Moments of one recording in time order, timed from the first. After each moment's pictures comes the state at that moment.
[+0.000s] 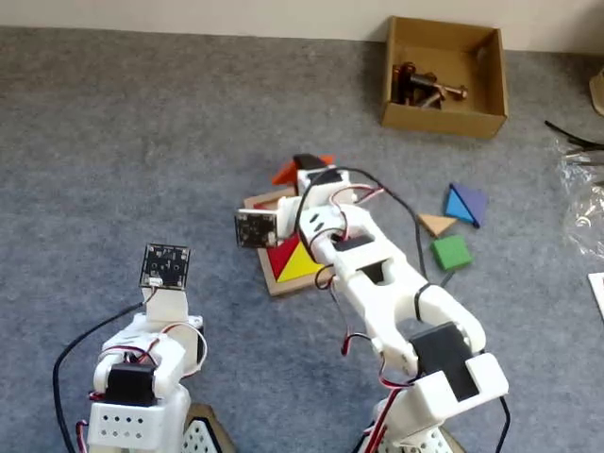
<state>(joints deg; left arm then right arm) -2.4 -103.6 96.0 76.1 5.5 -26.8 1.6 45.6 -18.1 84.8</state>
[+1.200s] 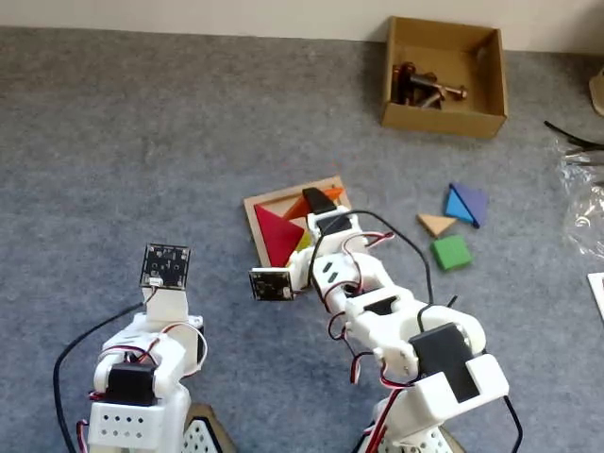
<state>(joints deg) -2.4 -103.6 96.0 76.1 5.5 -26.9 1.6 66.9 -40.5 89.3</state>
